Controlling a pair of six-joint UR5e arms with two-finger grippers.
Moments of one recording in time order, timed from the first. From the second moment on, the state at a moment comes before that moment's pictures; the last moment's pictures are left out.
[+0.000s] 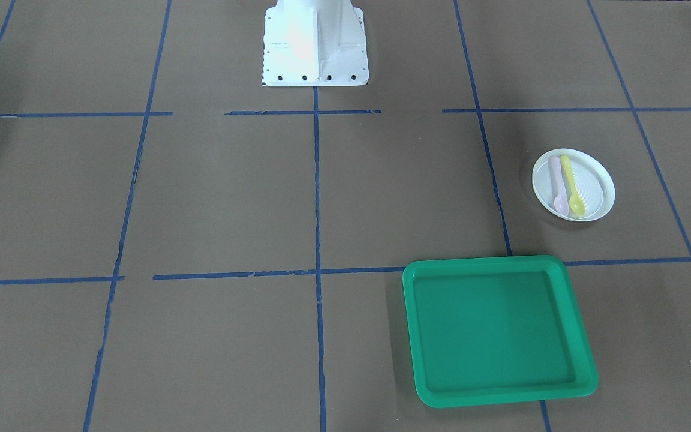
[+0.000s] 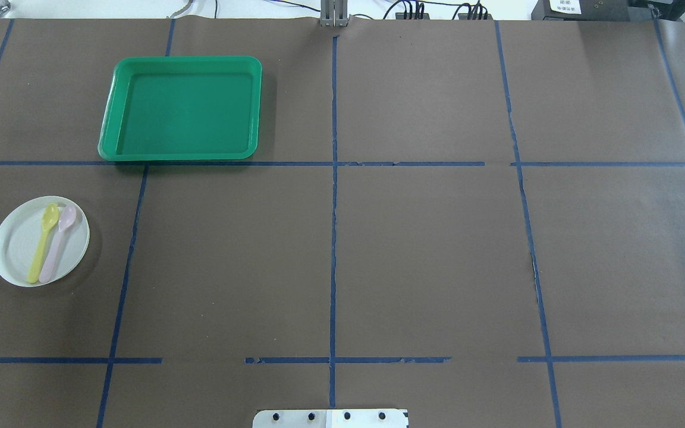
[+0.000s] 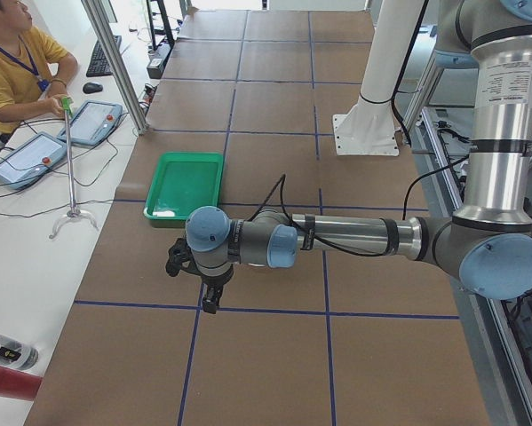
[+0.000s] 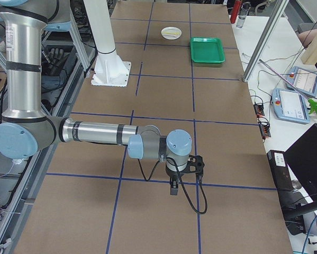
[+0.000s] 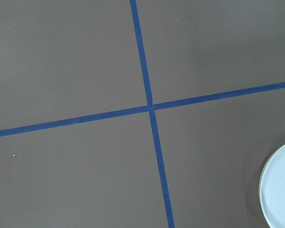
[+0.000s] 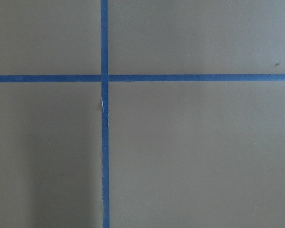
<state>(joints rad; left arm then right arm) -1.58 -1.57 -1.61 -1.62 -2.40 0.13 1.58 -1.65 1.62 -1.53 2.28 0.03</state>
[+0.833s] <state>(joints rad) -1.58 -1.55 -1.60 -1.65 -2.40 0.12 1.58 -1.65 1.62 -1.53 2.28 0.03</state>
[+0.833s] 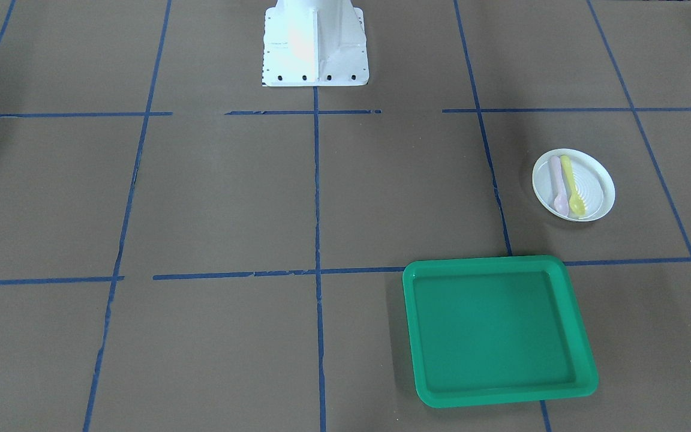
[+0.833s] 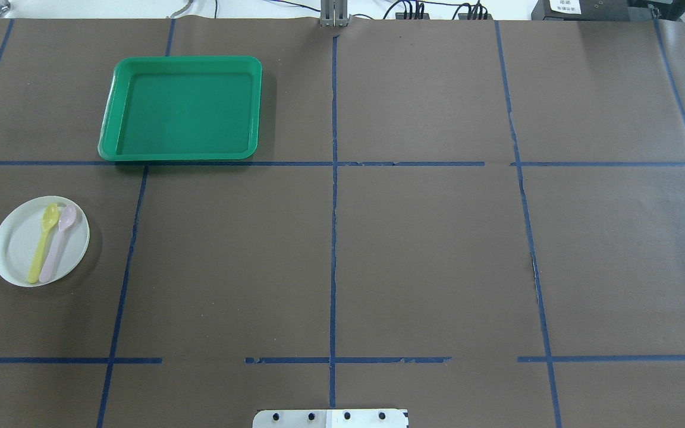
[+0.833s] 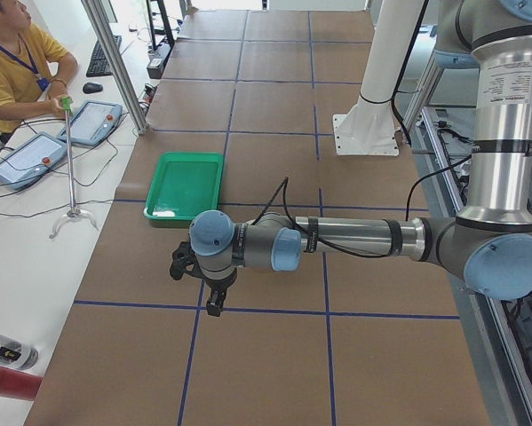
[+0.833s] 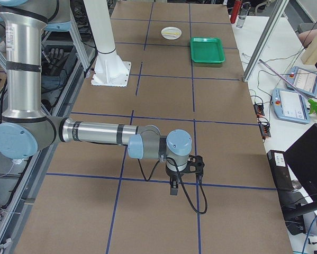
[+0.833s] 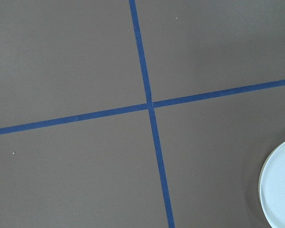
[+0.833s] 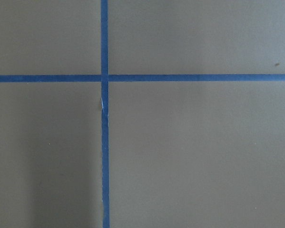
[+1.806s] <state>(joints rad) -1.15 -1.47 -1.55 -2.22 -2.29 -0.60 1.58 -1.65 1.62 -1.53 2.28 0.03</state>
